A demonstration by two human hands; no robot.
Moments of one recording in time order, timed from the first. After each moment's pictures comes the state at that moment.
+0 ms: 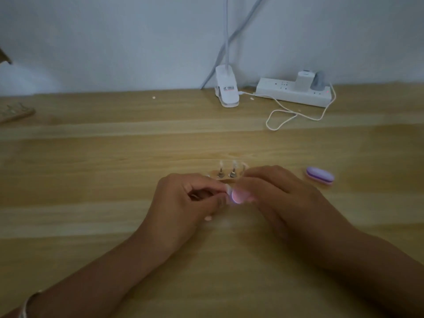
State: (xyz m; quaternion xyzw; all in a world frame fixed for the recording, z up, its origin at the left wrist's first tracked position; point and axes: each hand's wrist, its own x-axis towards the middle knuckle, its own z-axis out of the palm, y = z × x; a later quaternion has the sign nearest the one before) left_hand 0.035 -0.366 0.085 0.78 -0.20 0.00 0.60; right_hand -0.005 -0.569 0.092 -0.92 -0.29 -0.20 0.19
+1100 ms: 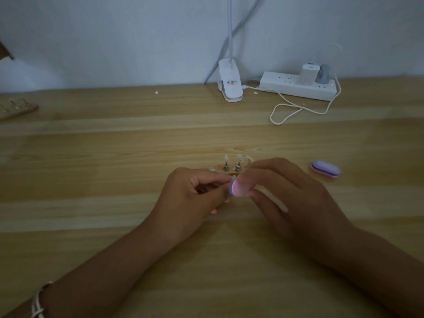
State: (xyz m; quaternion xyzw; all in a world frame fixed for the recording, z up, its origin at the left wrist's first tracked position) left_hand 0.040 -0.362 0.078 0.75 -0.22 -0.06 0.62; right_hand -0.003 -0.559 0.082 -0.88 -0.29 -0.28 0.26
